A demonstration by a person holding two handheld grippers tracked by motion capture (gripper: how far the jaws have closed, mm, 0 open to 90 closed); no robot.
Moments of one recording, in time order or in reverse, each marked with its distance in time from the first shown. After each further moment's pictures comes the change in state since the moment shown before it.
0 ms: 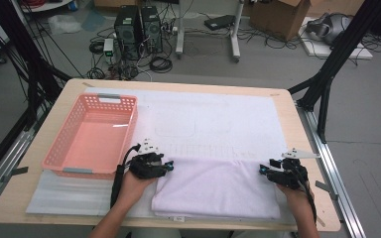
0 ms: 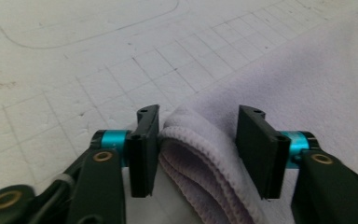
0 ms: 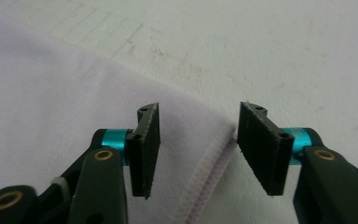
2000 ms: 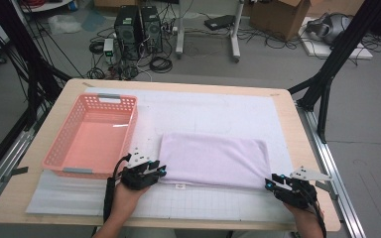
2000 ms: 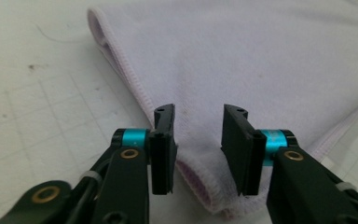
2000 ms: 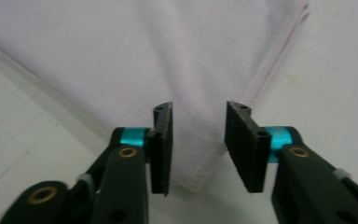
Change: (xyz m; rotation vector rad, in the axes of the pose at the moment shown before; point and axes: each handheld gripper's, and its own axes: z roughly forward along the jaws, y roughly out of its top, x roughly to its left) left arm -0.011 -0.020 -0.035 -0.125 0.061 -0.009; right arm 0.020 -0.035 -0.040 -0.085 0.030 -0.036
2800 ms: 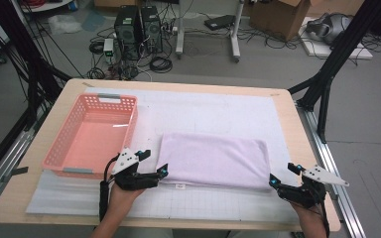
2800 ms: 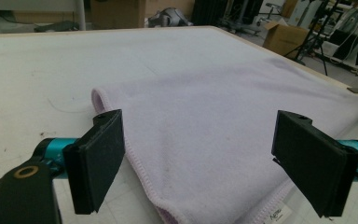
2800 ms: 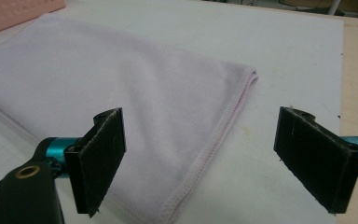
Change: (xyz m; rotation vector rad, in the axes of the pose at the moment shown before) left arm -0.003 0.007 -0.018 -0.220 -0.069 0.017; right arm -0.006 0.006 -0.013 -0.193 -0.055 0.002
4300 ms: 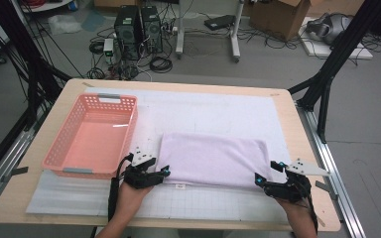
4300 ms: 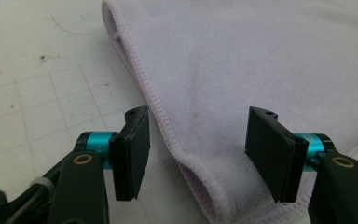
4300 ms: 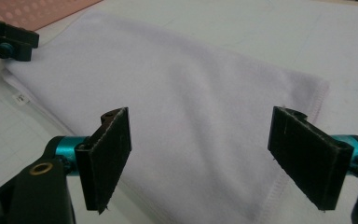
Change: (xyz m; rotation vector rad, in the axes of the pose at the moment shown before) left arm -0.002 -0.013 0.029 0.278 0.141 -0.048; right arm 0.027 0.020 0.021 0.060 0.121 -0.014
